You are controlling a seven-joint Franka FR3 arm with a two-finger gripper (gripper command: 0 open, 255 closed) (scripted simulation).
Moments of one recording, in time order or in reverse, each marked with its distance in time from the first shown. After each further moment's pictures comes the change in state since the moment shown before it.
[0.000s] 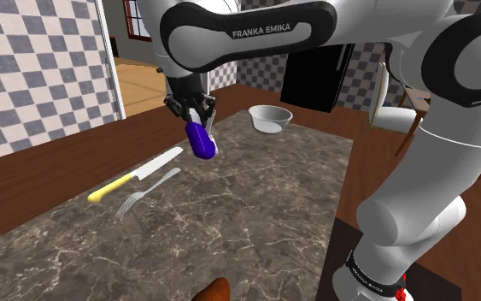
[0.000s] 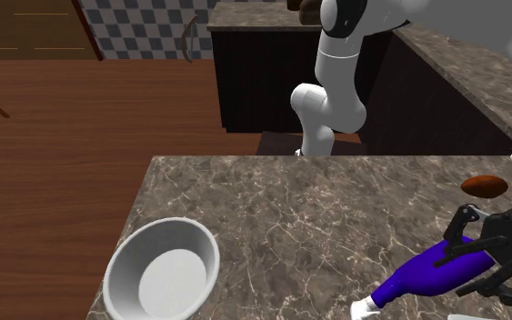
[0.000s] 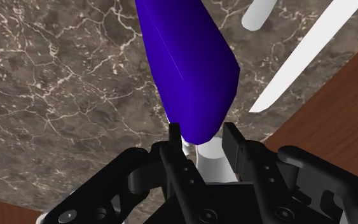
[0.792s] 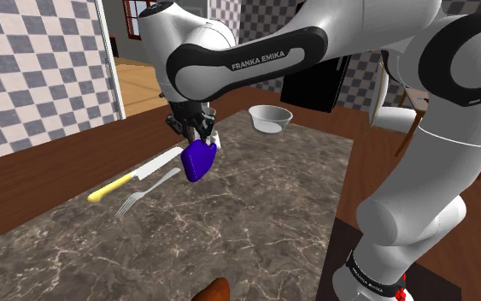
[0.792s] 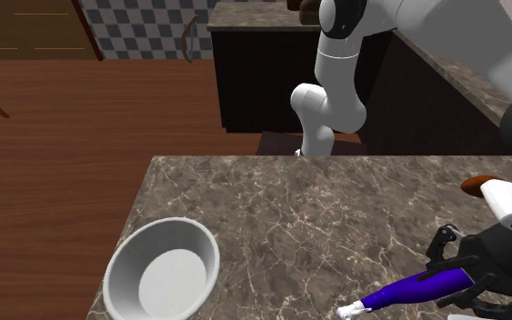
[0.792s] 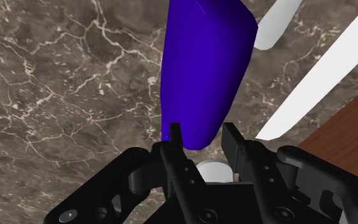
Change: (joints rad) arm -0.005 0.011 -0.002 -0.129 -0.017 0.126 0.048
